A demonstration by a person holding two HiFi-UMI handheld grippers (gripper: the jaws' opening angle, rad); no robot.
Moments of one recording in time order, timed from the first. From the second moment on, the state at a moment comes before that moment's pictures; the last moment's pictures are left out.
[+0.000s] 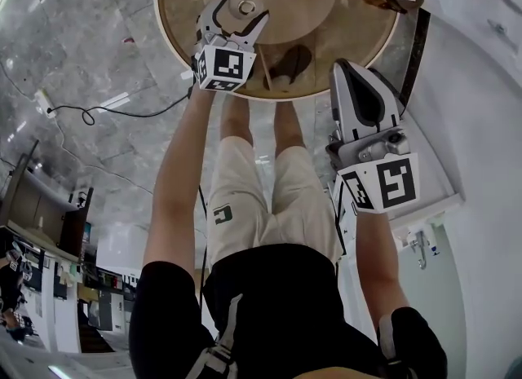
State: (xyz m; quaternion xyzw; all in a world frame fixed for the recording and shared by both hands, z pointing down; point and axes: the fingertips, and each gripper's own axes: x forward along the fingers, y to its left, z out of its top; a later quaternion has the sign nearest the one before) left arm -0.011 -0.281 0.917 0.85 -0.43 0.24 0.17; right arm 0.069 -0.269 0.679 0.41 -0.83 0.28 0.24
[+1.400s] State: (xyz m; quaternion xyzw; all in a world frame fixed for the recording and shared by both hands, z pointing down) left arm -0.053 -0.248 0.810 0.82 -0.48 0.23 0.21; right arm 0.073 -0.272 0.594 0.44 -0.83 0.25 0.23
